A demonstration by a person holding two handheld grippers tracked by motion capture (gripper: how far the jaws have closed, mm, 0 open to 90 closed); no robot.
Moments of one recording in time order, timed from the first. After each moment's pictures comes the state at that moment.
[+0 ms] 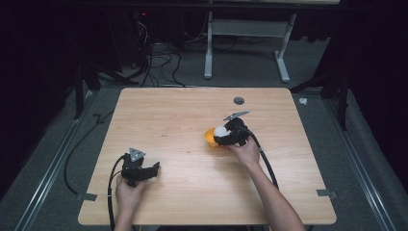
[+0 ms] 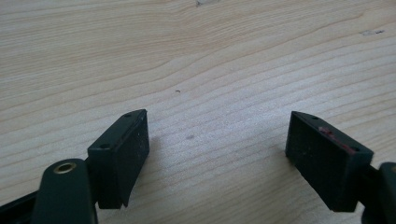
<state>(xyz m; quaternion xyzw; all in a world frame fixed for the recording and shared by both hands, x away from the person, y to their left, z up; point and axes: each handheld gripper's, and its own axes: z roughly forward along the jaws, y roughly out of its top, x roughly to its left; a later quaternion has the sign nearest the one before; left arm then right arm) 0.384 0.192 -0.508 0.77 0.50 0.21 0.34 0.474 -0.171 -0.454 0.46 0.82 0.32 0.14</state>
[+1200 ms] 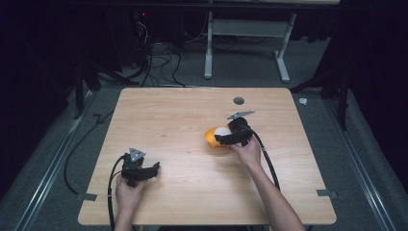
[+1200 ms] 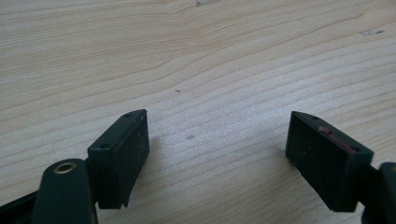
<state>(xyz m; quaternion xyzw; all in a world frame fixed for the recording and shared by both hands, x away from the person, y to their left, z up) 0.384 0.192 -0.508 0.77 0.50 0.21 0.34 0.470 -0.180 -0.450 0.46 0.80 0.35 0.13</state>
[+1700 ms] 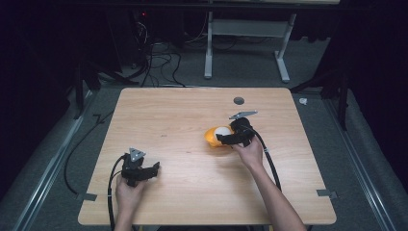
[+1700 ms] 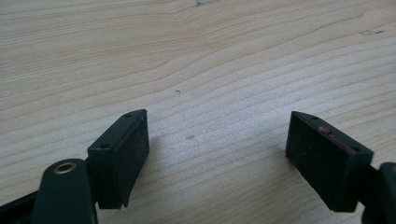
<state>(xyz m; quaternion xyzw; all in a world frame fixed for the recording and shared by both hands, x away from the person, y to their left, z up) 0.384 0.192 -0.508 0.77 0.50 0.21 0.34 0.465 -0.185 -0.444 0.46 0.80 0.36 0.15</state>
